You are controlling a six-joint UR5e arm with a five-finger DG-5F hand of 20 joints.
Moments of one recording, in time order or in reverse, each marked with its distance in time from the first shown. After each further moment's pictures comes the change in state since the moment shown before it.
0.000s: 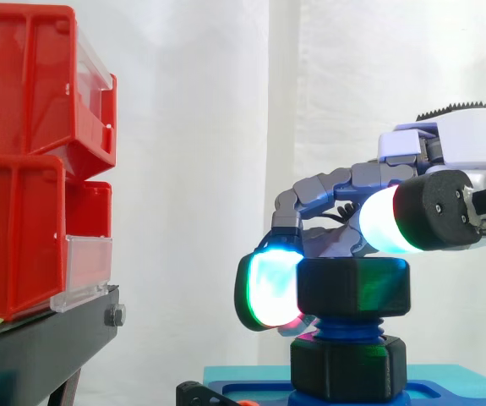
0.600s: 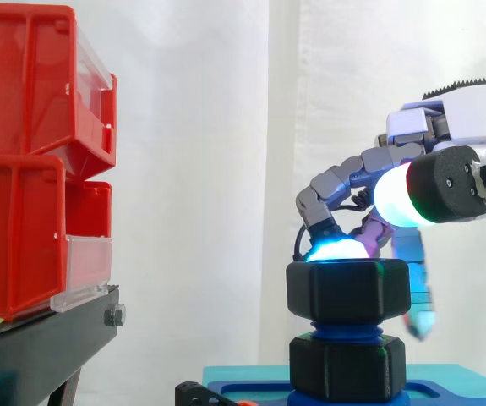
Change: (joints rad) arm -0.018 0.036 0.030 -0.118 -0.009 -0.037
